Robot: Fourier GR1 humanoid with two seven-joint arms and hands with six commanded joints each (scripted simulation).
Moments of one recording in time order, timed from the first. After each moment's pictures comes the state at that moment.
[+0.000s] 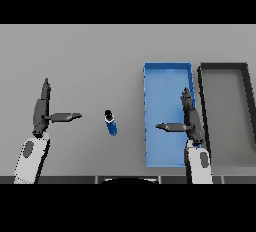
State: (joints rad) left arm -0.11 0.43 -0.16 -1.48 0.24 0.26 0.01; right arm 0.00 0.00 0.00 -1.57 0.00 0.00 0.00
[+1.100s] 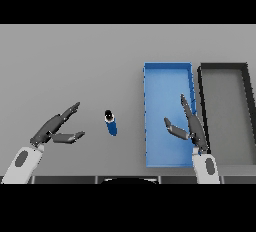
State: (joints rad) left arm -0.01 0.66 -0.34 -1.62 0.27 -0.26 -0.08; right arm 0.09 -0.15 0.10 -1.66 0.15 0.08 -0.07
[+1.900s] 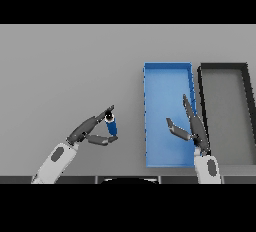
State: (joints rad) left arm -0.14 0.36 -0.51 -1.47 0.08 -0.18 -0.08; right arm 0.10 -0.15 0.09 -1.68 0.13 0.09 -0.05
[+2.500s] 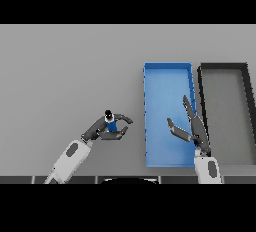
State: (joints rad) left arm -0.20 0.19 -0.52 -1.32 0.11 -0.18 -0.12; right arm 0.12 -0.15 0.09 -1.70 0.13 0.09 -0.05
